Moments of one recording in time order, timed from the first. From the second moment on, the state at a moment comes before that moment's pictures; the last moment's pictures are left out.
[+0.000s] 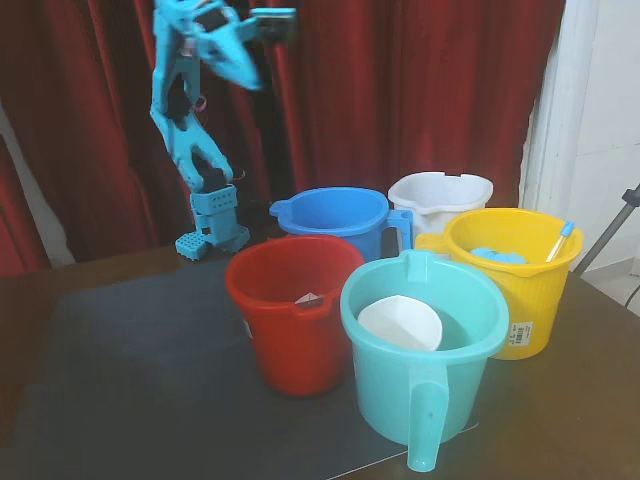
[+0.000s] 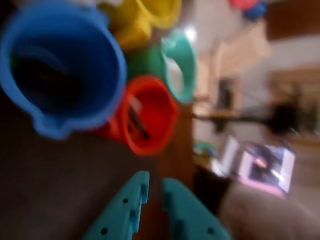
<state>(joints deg) -23.9 142.4 84.0 91.9 18.5</state>
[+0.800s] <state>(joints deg) 3.9 181.4 135.8 83.0 3.9</state>
